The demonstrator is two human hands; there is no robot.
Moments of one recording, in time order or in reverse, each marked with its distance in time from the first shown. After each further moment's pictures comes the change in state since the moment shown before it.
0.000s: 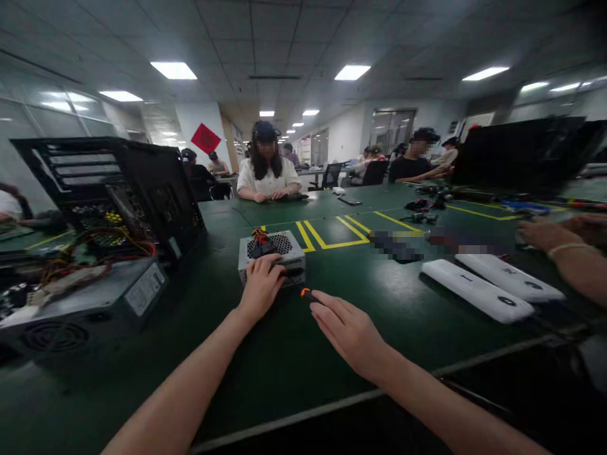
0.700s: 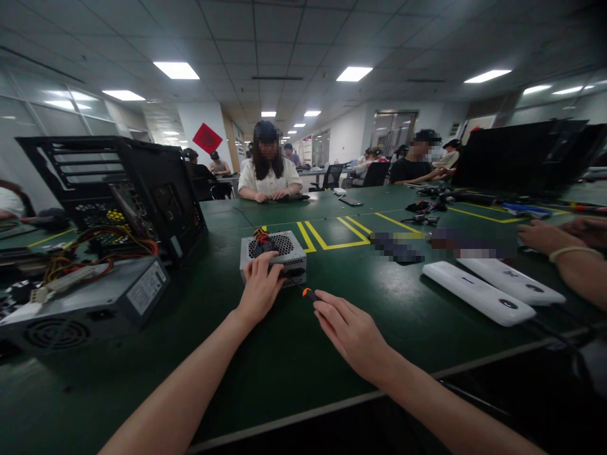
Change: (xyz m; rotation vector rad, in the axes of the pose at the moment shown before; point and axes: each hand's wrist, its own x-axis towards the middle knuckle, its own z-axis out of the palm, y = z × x) left_hand 0.000 0.007 -0.010 0.091 -0.001 -0.044; right_hand 0.001 -0.001 -0.005 0.009 -0.036 0.063
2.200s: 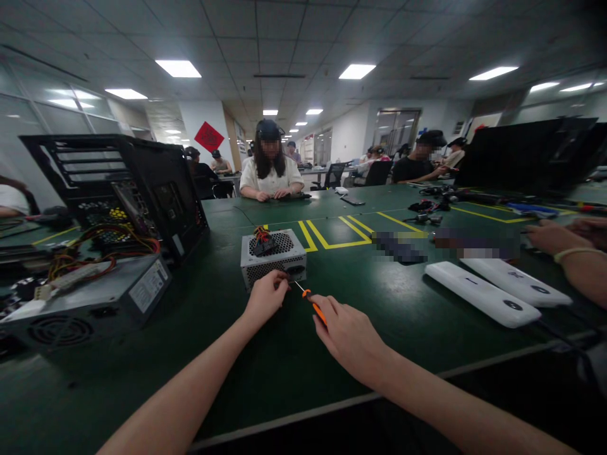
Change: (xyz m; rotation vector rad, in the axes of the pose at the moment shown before) left_hand 0.001 0.016 0.000 -0.754 -0.405 -0.623; right_hand 0.015 -0.013 -0.003 -0.075 -0.309 0.234
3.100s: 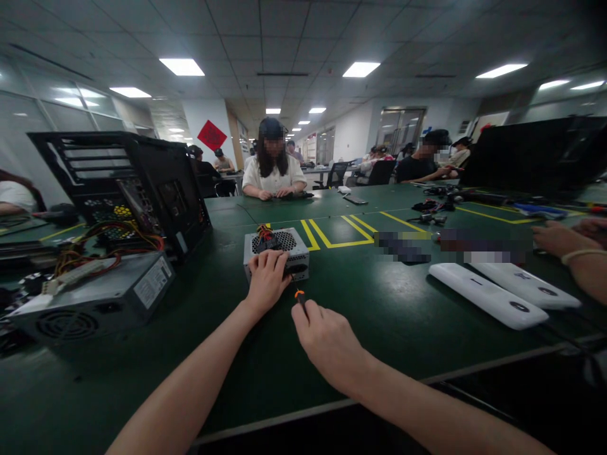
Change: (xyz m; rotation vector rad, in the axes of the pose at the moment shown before) left_hand 0.017 -0.013 -0.004 0.760 0.388 0.547; right_hand 0.012 -0.038 0.007 -0.262 0.203 -0.202
